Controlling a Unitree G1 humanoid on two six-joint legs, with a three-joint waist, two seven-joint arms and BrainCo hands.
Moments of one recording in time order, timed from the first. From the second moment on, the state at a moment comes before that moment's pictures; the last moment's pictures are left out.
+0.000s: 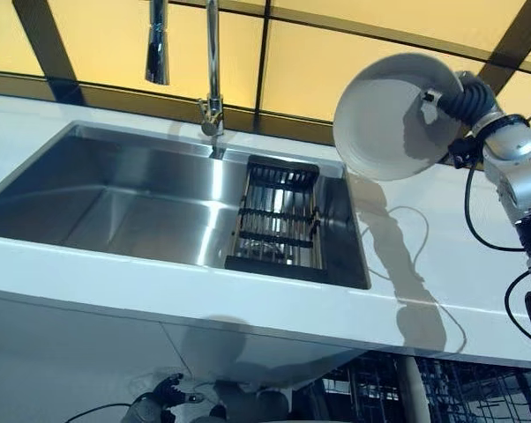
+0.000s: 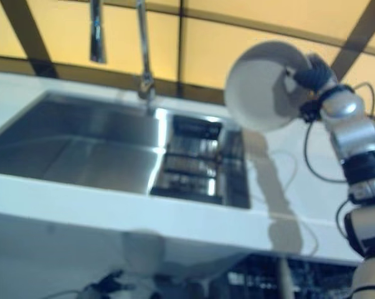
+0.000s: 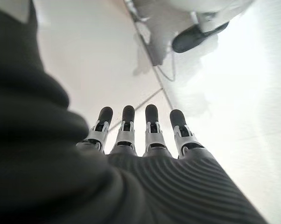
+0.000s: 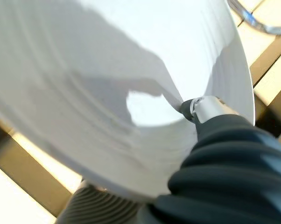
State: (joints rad) left arm 0.00 0.37 -0.37 0.99 0.04 -0.02 0.00; right arm -0.97 -0.91 0.37 0.57 0.45 0.21 0.04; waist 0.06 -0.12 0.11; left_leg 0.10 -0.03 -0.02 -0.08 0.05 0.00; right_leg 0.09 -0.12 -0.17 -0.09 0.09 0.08
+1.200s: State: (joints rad) left arm 0.10 0.85 -0.30 0.19 -0.41 0.39 -0.50; right arm -0.62 -0.84 0.15 0.59 0.66 0.19 0.04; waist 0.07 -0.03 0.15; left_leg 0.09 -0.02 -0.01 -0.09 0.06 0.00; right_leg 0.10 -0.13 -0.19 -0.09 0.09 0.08
